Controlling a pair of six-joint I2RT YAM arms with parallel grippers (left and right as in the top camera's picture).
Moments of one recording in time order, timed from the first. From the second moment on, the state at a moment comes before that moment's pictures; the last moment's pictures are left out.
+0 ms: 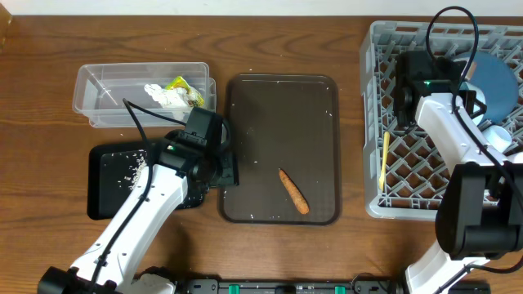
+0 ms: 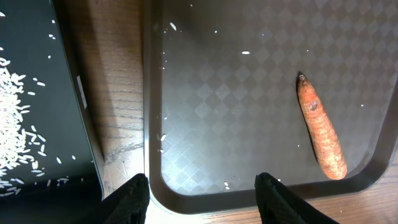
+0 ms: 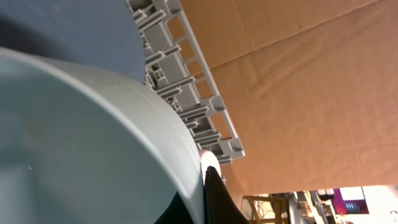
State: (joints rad) left arm -0.34 1.36 0.95 -0.89 0.17 -0.43; right arm 0.05 1.87 1.34 -0.77 1.27 0.23
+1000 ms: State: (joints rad) left arm -0.34 1.36 0.95 -0.90 0.17 -0.43; right arm 0.15 1.88 1.34 -1.16 0.76 0.42
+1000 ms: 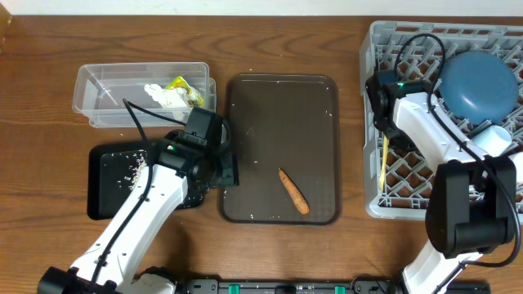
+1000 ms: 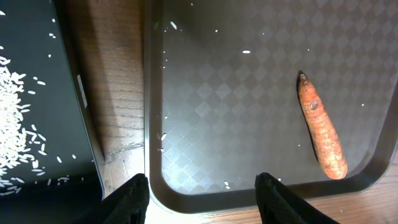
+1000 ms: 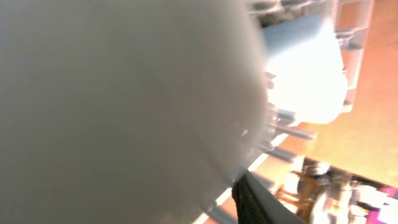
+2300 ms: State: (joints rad) left arm -0.76 1.67 0.95 -0.56 0.17 -0.95; right arm 0.11 1.39 1.33 -1.13 -0.01 0.10
